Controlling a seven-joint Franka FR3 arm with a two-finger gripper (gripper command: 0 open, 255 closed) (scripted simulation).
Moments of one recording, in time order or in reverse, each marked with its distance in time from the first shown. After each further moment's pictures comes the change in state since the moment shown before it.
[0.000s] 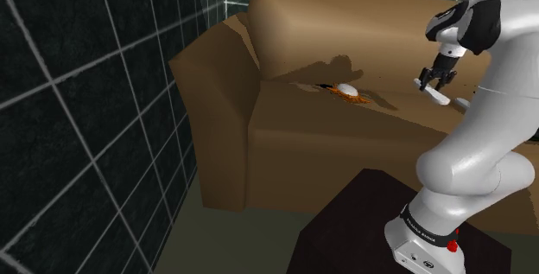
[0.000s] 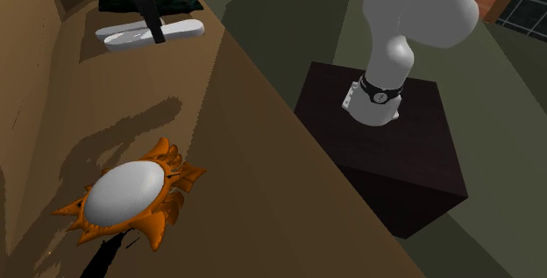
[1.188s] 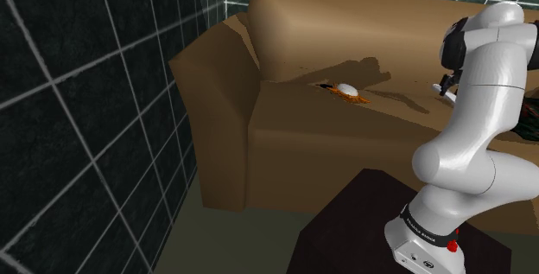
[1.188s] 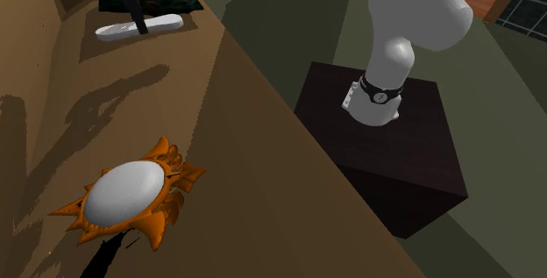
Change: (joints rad) arm -0.279 0.360 0.011 0.406 0.199 -0.104 -0.245
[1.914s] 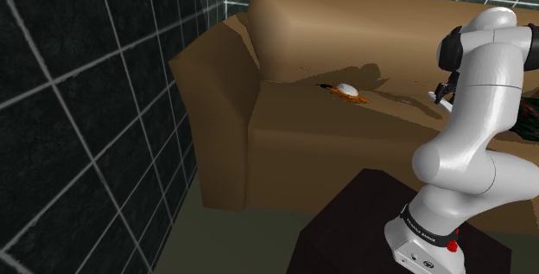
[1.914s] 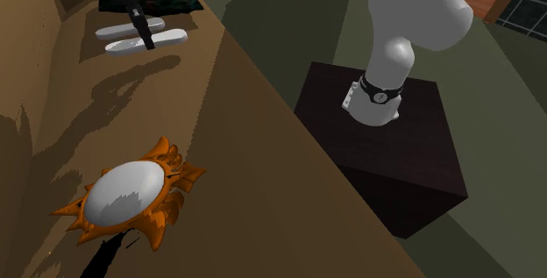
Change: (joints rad) arm 0.007 0.025 0.011 -0.079 0.018 0.099 -0.014
